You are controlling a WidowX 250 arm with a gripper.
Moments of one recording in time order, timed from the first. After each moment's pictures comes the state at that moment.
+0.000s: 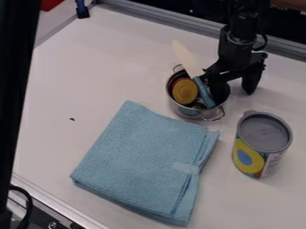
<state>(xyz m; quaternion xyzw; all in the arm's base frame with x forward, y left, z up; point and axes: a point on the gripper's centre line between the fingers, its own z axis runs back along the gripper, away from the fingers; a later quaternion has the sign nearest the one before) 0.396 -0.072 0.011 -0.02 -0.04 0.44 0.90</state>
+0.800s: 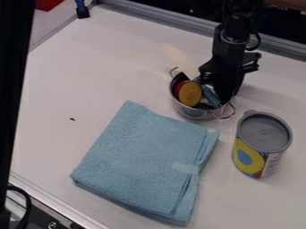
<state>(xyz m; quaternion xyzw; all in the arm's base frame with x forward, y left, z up) 0.395 -0.061 0.010 -0.01 -0.05 0.41 0.91</state>
